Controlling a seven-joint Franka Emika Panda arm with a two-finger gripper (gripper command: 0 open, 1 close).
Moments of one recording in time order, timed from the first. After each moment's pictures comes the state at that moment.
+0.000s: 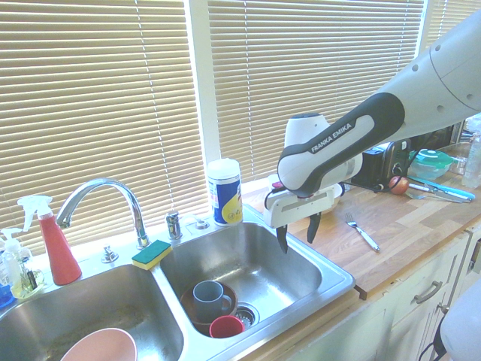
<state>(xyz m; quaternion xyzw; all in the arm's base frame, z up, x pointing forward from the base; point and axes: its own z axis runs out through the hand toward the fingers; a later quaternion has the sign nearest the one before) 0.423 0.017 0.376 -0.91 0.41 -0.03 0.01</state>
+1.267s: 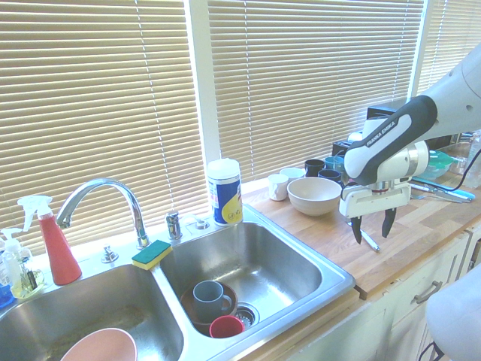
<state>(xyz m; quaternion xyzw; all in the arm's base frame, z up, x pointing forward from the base) 0.366 -0.201 0.343 -0.85 0.53 0.00 -0.03</state>
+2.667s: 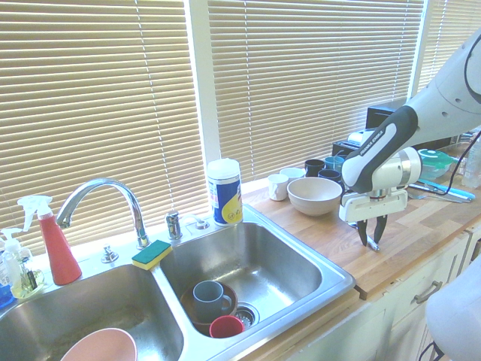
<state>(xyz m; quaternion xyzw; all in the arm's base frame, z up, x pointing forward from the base) 0.385 -0.222 0.314 -0.85 0.53 0.00 -0.03</state>
